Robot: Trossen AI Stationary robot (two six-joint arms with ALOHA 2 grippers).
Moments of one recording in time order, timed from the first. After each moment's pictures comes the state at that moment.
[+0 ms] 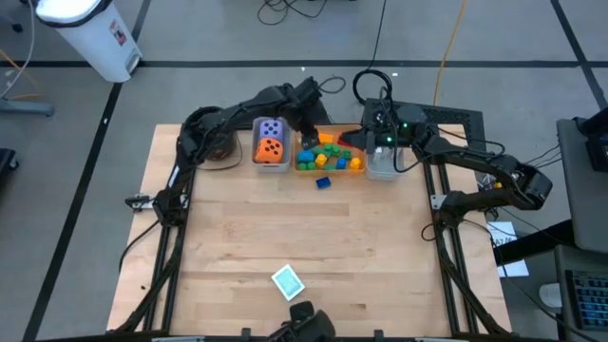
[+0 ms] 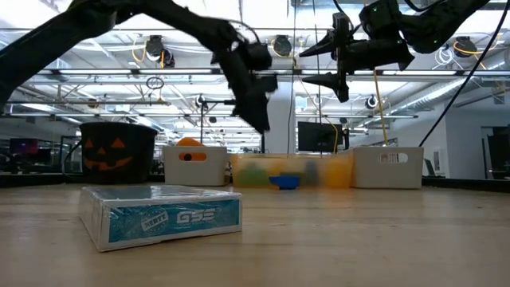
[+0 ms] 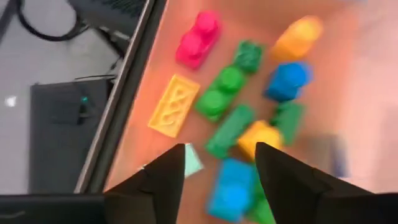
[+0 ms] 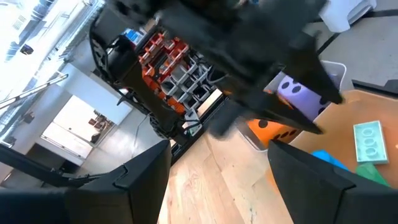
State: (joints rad) left arm 0.56 2.19 2.09 -0.94 0.19 0.22; right arm -0.69 1.23 0.73 0.40 -0.58 0.71
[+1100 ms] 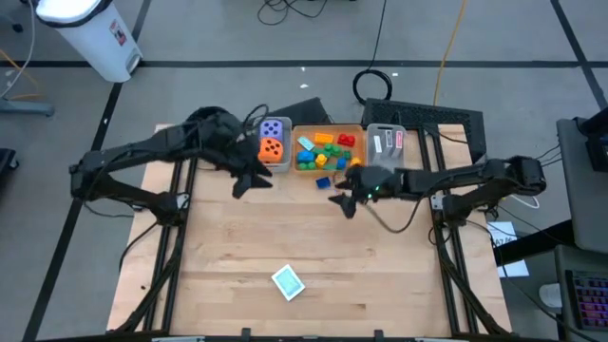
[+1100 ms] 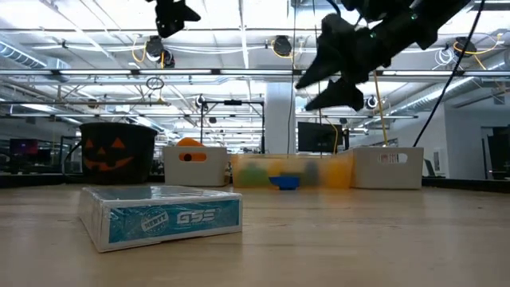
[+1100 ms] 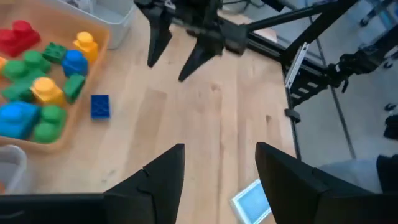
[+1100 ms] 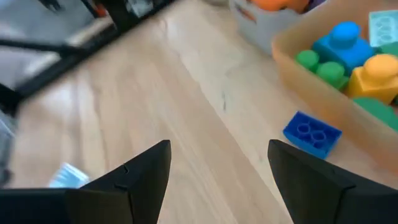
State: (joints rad) left arm 0.26 1.20 1.25 -0.69 0.42 -0.22; right arm -0.05 1.31 0.73 0.04 0.10 0.52
